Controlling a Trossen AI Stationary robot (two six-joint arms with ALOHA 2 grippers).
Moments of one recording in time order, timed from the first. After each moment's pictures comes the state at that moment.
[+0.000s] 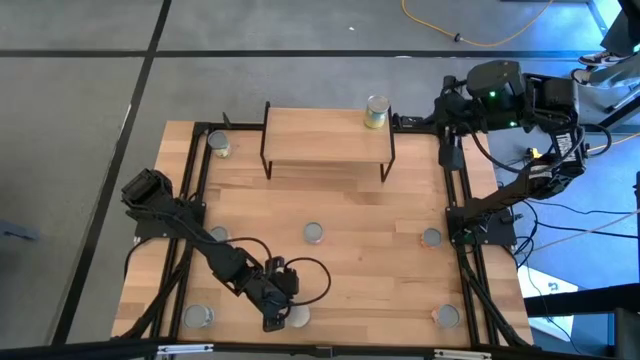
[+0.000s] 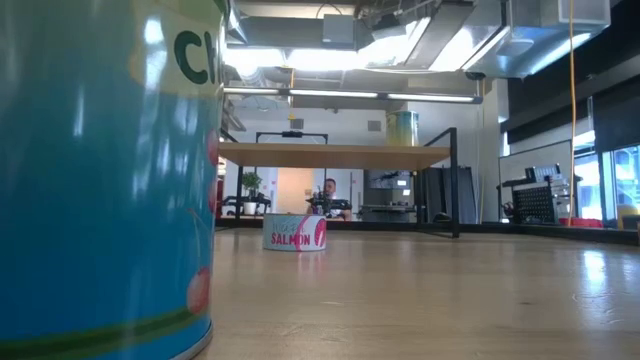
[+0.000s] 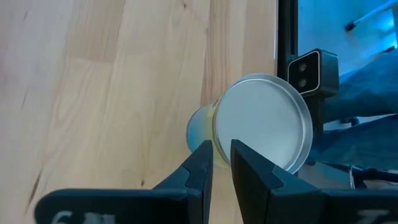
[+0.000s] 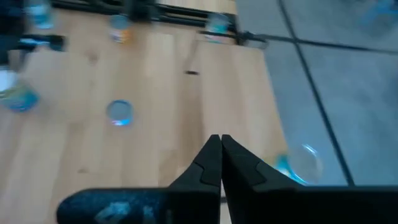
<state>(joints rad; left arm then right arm) -0.64 1.72 1.23 -0.43 -0.17 -0.78 -0.25 1.44 2.32 -1.57 0.01 -0.29</state>
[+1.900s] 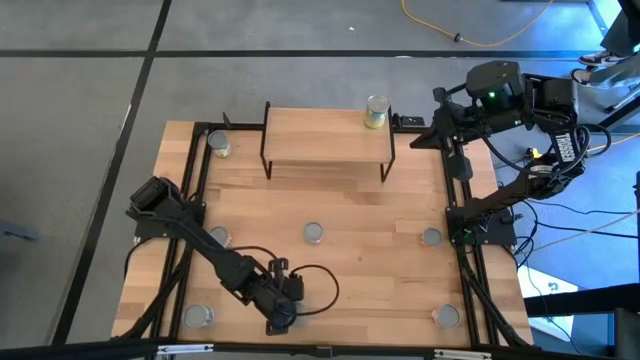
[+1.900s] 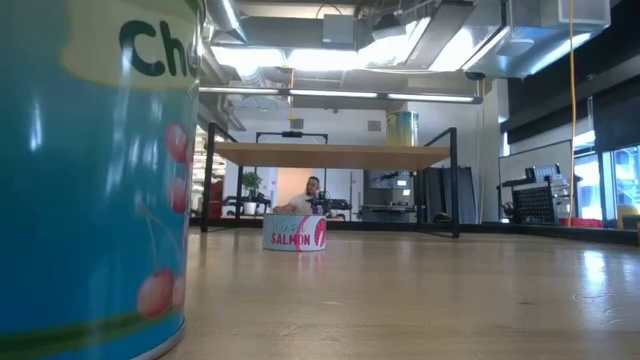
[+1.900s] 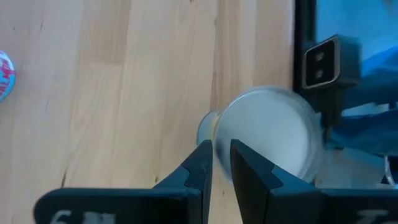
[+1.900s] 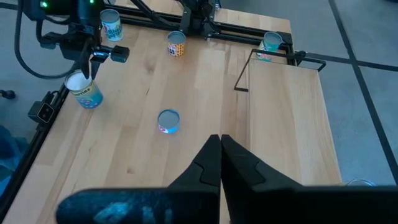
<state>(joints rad) -0.64 1.82 1.41 -0.64 -0.20 -0.73 -0.25 1.44 2.31 -1.57 -0.21 -0.32</state>
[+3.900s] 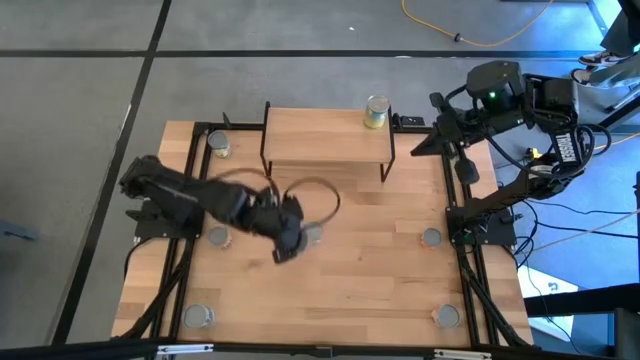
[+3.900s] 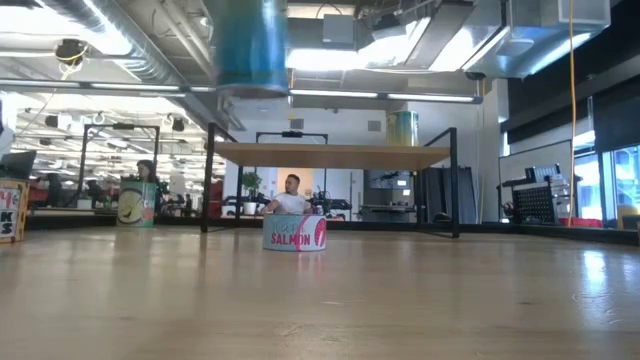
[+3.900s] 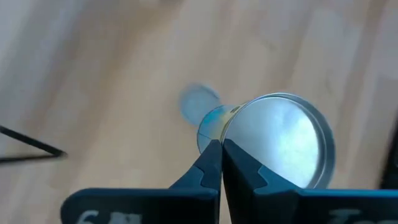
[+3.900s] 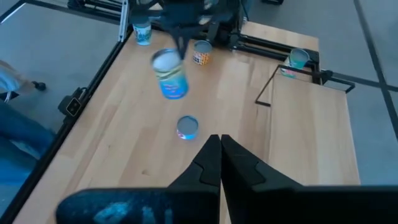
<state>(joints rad) -0.30 1.62 1.73 -1.20 -0.33 -0.63 -0.25 1.44 2.32 -1.57 -0.33 -0.40</state>
